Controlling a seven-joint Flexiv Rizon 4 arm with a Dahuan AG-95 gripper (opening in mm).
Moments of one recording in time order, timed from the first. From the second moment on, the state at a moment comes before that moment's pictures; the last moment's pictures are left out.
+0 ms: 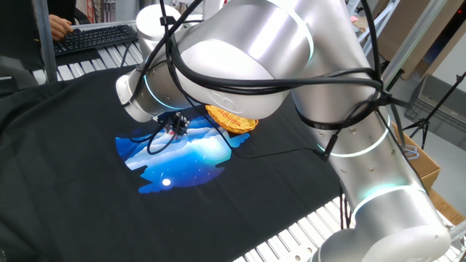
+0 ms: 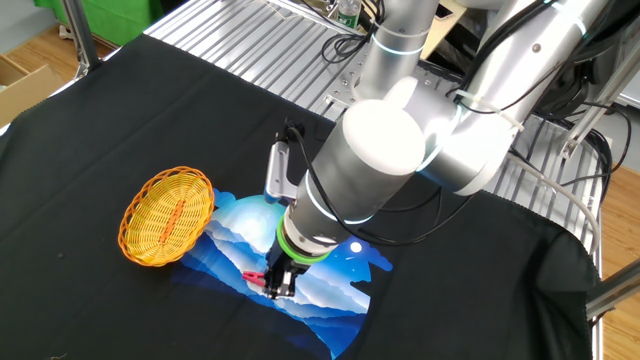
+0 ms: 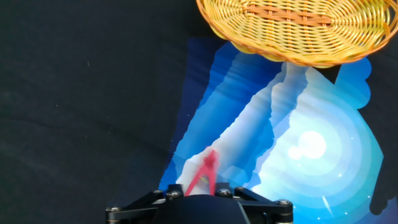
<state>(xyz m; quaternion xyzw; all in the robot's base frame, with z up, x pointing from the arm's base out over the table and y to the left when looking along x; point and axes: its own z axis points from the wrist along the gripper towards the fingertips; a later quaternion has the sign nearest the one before) 0.613 0.053 0.002 0.51 0.85 -0.08 0.11</state>
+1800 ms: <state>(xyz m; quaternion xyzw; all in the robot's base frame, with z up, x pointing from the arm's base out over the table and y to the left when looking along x) 0.623 0.046 0.022 0.48 0.88 -0.06 0.03</state>
